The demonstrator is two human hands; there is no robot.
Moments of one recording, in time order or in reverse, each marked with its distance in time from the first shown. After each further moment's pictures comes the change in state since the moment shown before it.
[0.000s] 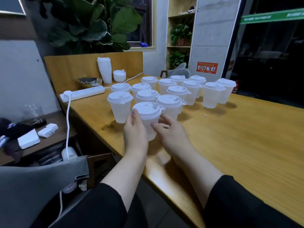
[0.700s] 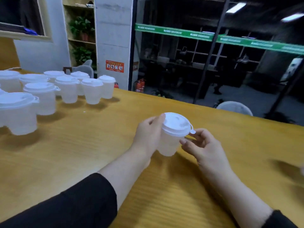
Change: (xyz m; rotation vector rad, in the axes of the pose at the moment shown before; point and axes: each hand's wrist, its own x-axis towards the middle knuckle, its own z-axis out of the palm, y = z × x) left_hand -0.252 -0.001 0.239 0.065 -0.964 -0.166; right_hand -0.222 -0.015 -0.362 -0.150 0.596 0.043
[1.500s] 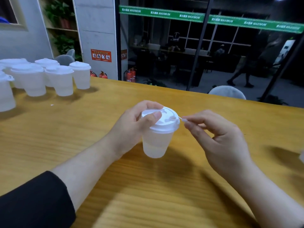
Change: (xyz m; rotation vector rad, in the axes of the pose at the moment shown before) left_hand 0.024 -0.016 0.009 0.130 -0.397 0.329; right_hand 0.011 0.001 -0.055 -0.433 0.018 -0.577
